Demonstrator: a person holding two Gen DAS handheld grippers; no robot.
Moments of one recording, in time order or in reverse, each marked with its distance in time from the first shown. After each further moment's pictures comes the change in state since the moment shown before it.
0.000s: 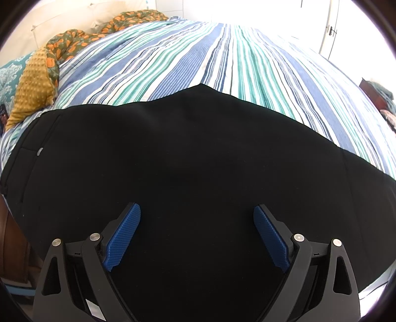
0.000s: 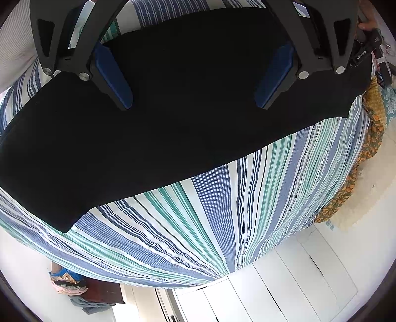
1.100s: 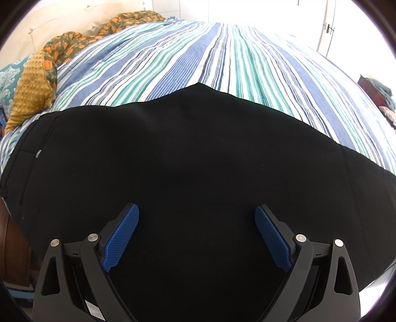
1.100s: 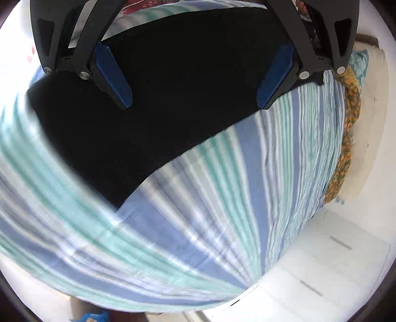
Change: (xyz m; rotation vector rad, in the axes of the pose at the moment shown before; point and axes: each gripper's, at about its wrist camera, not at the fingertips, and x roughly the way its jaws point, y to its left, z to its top) left arm 0.002 0.002 0.002 0.019 0.006 -0.002; right arm -0.022 -0.116 0.105 0.251 0.146 0.050
